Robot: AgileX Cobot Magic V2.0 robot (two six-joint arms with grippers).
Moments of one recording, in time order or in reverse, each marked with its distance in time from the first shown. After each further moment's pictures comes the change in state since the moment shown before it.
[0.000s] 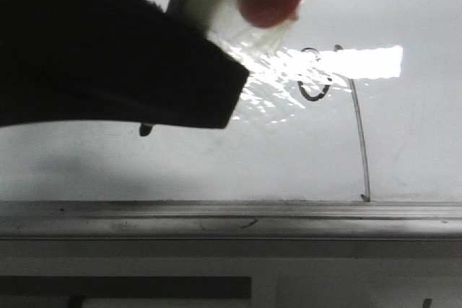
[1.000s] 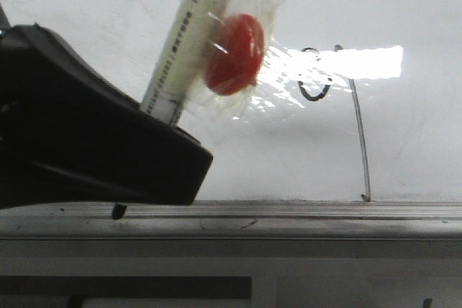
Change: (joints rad) left arm -0.006 0.009 0.086 -0.063 0.016 -0.001; right arm -0.093 -0.150 -0.038 0.057 0.013 0.002
